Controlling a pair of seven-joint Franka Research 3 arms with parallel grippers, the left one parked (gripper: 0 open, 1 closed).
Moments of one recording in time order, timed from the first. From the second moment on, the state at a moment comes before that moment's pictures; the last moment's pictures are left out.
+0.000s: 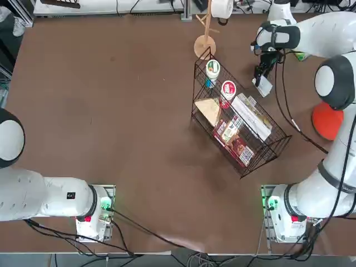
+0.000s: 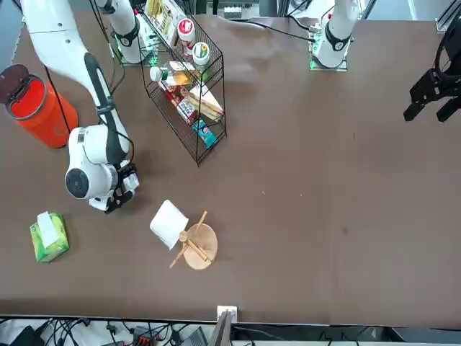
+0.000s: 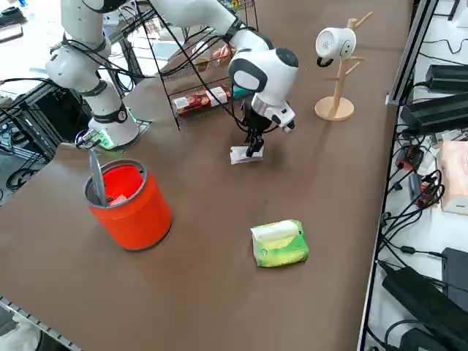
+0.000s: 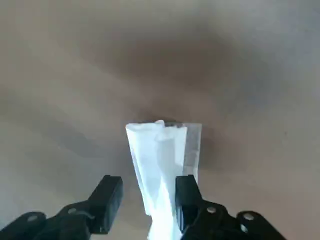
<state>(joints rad) 0.13 0.60 -0.02 -1.78 -0.02 2.03 -0.38</state>
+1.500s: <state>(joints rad) 0.16 0.58 -0.02 -1.86 -0.10 2.12 -0.30</state>
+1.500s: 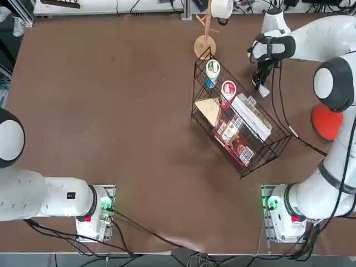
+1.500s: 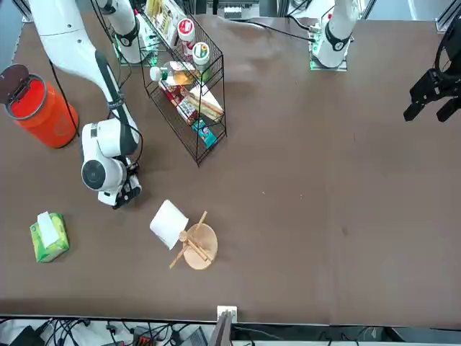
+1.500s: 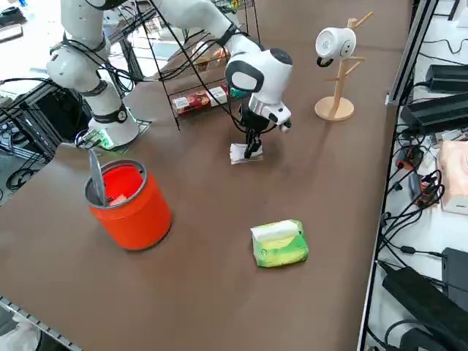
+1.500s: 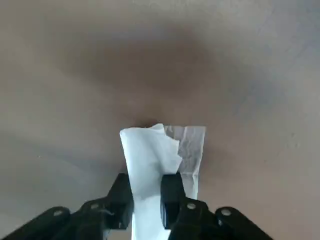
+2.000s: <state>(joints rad) 0.16 0.58 -0.02 -1.86 -0.13 2.14 -0.30</state>
